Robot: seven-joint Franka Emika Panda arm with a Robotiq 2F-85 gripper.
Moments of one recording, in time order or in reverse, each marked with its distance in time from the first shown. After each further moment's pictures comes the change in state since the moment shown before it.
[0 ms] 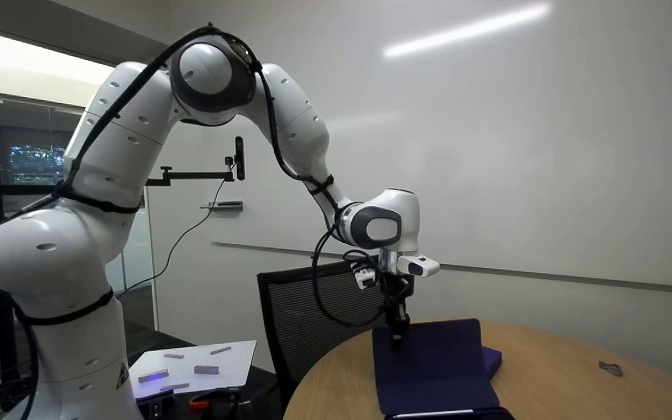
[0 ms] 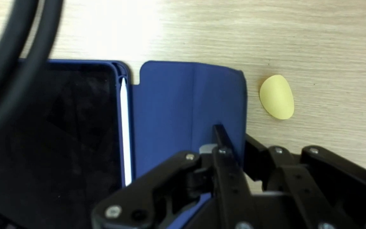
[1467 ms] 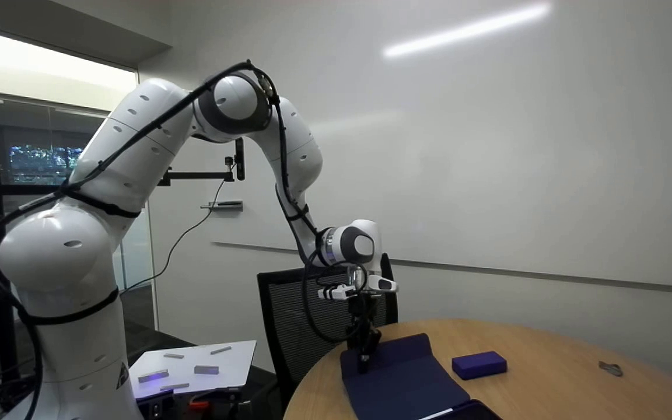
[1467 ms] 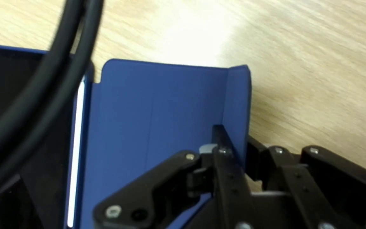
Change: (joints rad) arm 0.193 0.113 -0.016 -0.004 -0.355 -0.134 0.071
